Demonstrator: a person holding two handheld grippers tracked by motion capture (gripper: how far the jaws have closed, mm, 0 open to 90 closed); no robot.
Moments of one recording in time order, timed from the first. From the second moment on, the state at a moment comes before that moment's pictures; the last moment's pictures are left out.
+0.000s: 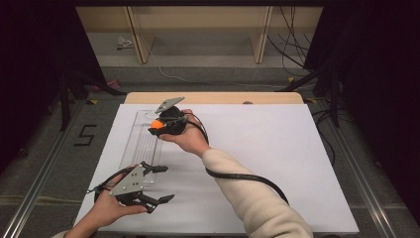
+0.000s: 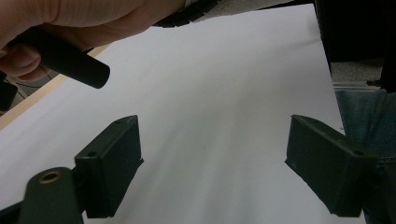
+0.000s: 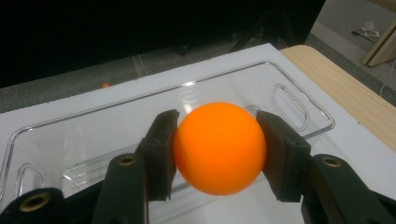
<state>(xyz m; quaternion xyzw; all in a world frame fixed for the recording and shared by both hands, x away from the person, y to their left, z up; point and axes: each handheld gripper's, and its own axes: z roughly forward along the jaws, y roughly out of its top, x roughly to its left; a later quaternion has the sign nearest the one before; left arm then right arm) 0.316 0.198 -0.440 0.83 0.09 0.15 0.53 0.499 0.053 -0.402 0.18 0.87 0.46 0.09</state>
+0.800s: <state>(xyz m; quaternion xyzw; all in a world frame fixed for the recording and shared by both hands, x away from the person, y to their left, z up) 0.316 0.198 -0.440 0.83 0.09 0.15 0.53 0.504 0.073 -0.406 0.18 0.87 0.45 0.08</state>
